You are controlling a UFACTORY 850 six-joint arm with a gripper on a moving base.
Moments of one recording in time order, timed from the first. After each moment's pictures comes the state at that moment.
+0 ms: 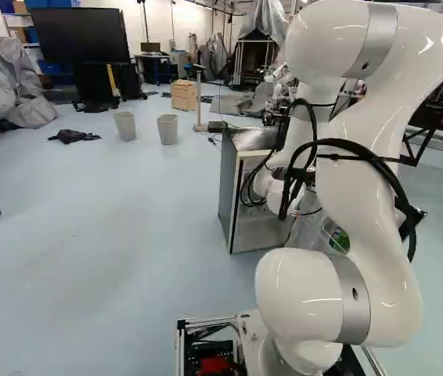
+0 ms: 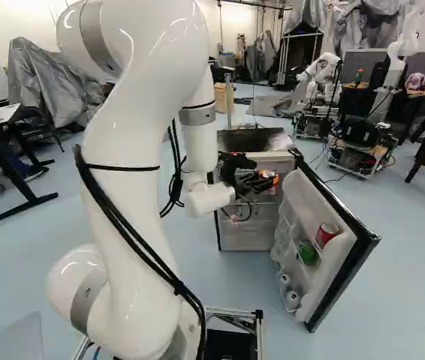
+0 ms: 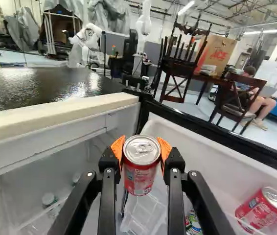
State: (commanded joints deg) arm -15.1 -26.9 -26.9 28.4 80.9 -9.6
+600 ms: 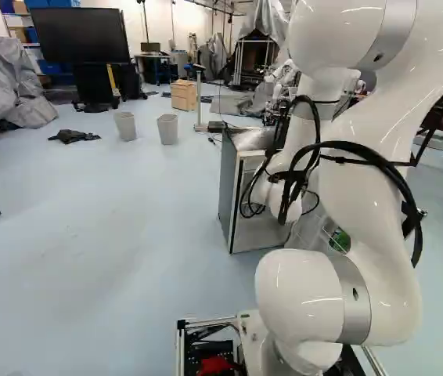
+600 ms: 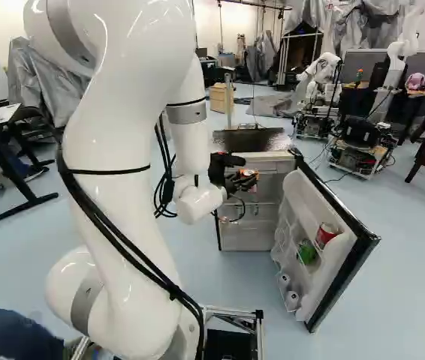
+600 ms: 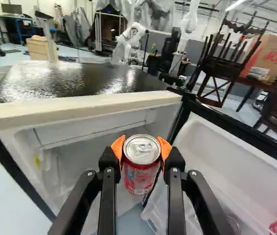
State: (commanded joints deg) arm -13.8 -21.6 -21.9 14.0 76.4 -9.6
